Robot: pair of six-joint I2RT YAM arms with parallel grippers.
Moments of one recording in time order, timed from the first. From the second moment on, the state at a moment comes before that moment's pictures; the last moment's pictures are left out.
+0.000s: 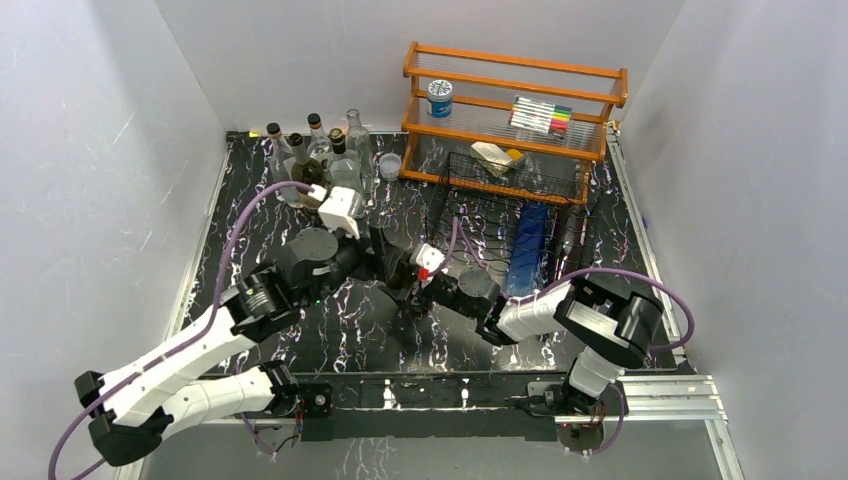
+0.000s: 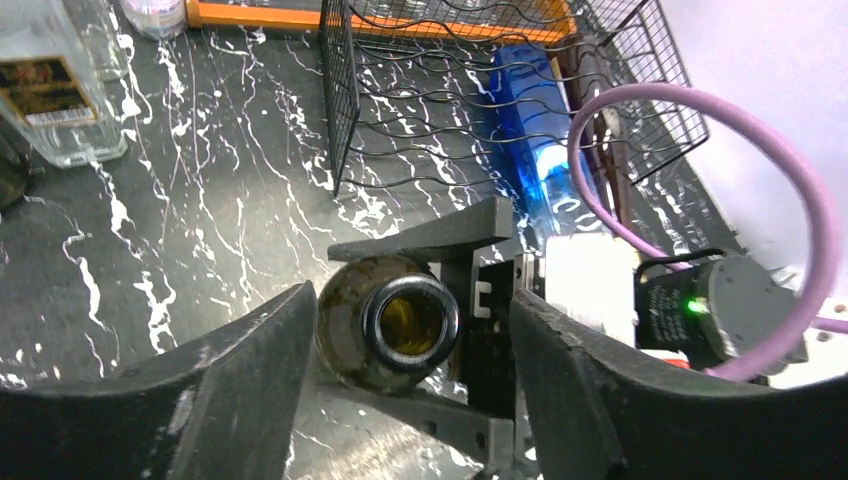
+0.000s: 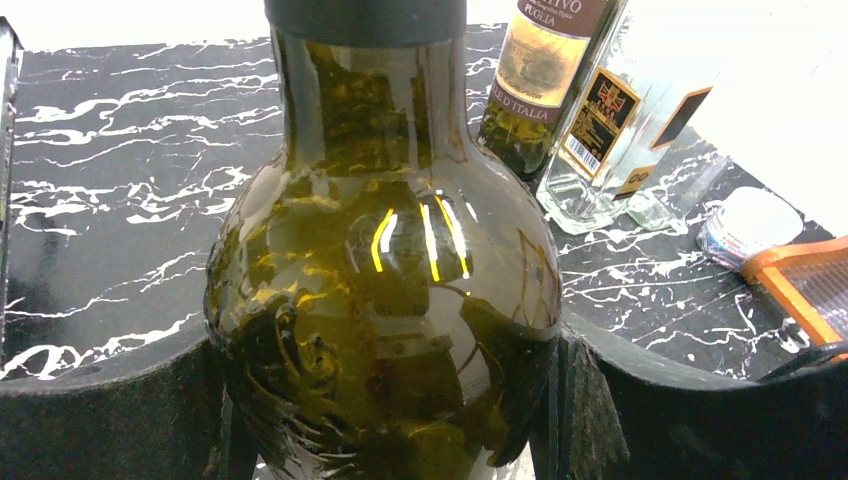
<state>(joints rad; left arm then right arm) -0.95 0.85 0.99 -0.49 -0.35 -0.47 1.06 1.63 0.51 1.18 -0.08 -0.15</state>
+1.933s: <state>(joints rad) 0.00 1.43 1.35 -0.40 -0.38 -0.27 1.07 0.89 0.57 0.07 0.28 0.08</state>
